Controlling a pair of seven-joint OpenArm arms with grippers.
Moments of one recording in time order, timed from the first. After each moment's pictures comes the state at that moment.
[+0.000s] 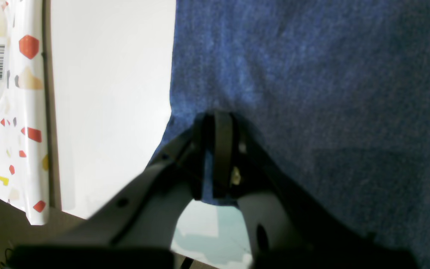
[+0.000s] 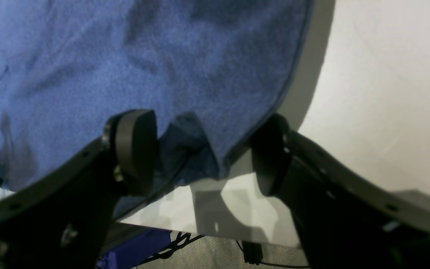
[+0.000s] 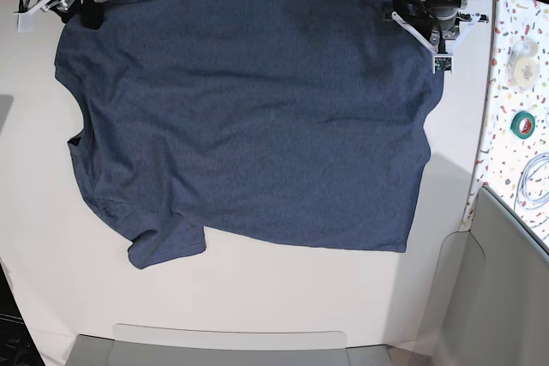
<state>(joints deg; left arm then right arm) 34.3 -24.3 6.4 110.7 -9.6 22.7 56.8 -32.0 8.7 51.4 91.5 61.6 39.1 -64.4</state>
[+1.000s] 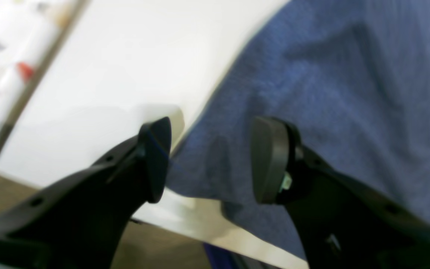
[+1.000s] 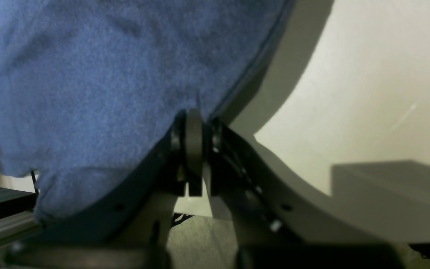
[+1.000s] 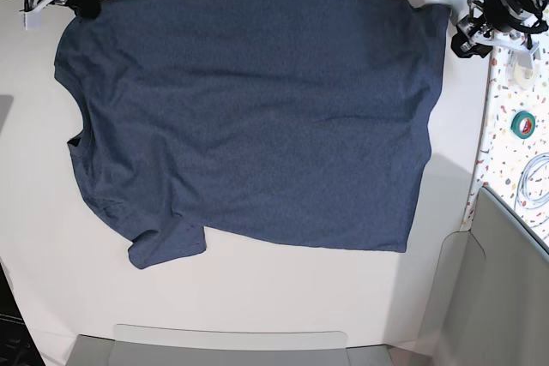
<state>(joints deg) 36.6 -22.5 -40.0 109.0 -63.0 12.0 65.5 -31.3 9.5 51.0 90.9 60.1 39.1 -68.8</state>
